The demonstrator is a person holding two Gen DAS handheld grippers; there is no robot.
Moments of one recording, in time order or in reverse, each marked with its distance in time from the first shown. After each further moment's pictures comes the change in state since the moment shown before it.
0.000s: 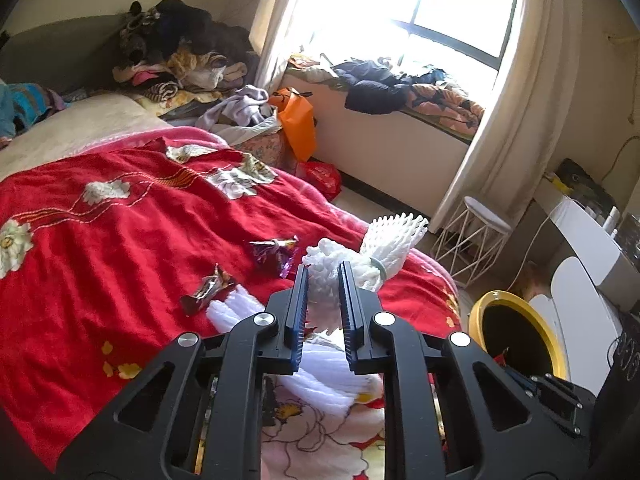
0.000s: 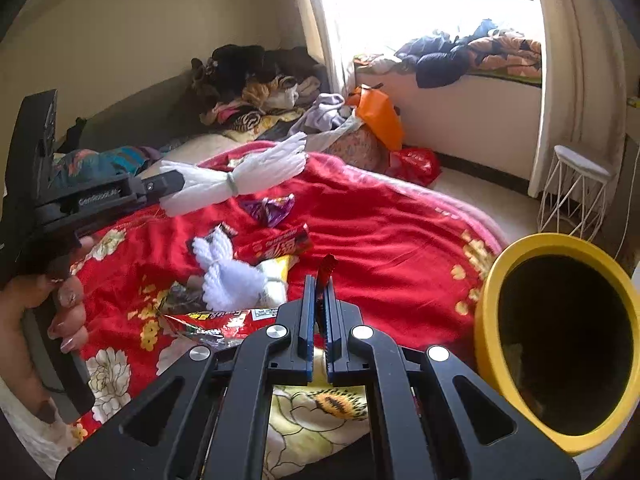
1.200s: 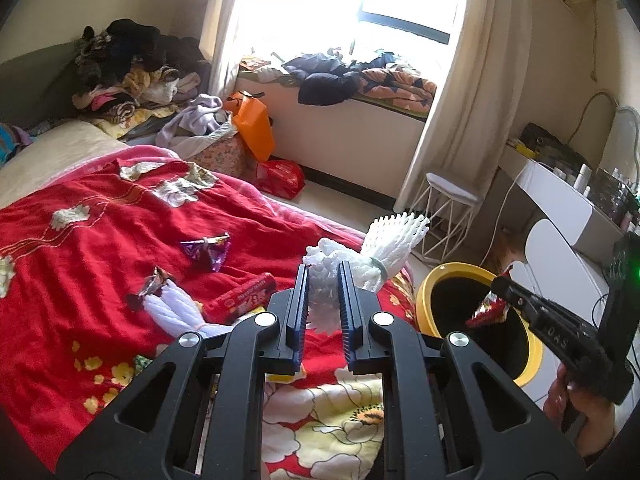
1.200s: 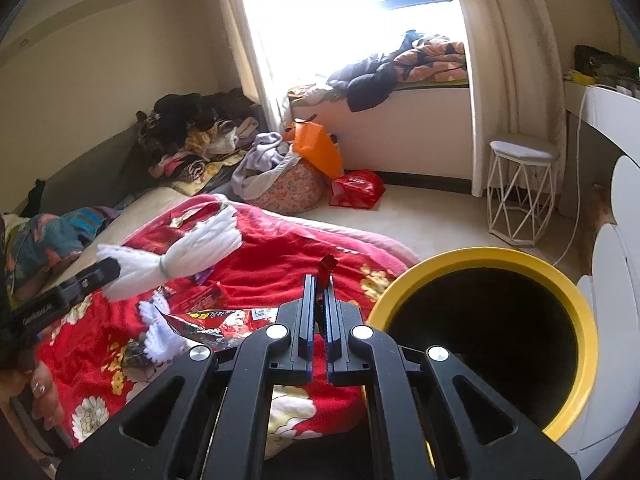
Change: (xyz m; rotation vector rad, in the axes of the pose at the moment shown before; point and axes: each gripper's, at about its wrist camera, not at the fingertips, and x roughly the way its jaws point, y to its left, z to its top) left arm -0.010 -0.070 -0.016 0.139 0.021 -0.084; right arm -0.049 -0.089 0.016 0.169 -0.116 -0.146
